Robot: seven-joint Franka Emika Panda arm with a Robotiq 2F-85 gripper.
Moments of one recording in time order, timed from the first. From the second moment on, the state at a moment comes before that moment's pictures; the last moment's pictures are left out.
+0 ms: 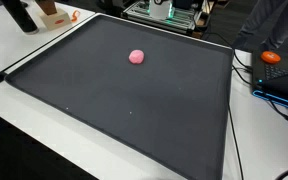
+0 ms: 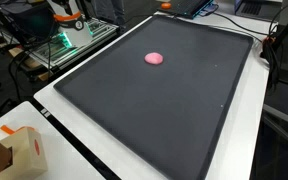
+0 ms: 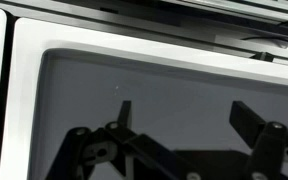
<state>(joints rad) -0.07 -0.54 -0.19 -2.57 -0.13 1.76 -0.36</state>
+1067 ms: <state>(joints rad) -0.04 -0.54 -0.17 -2.56 -0.08 1.76 -0.35</state>
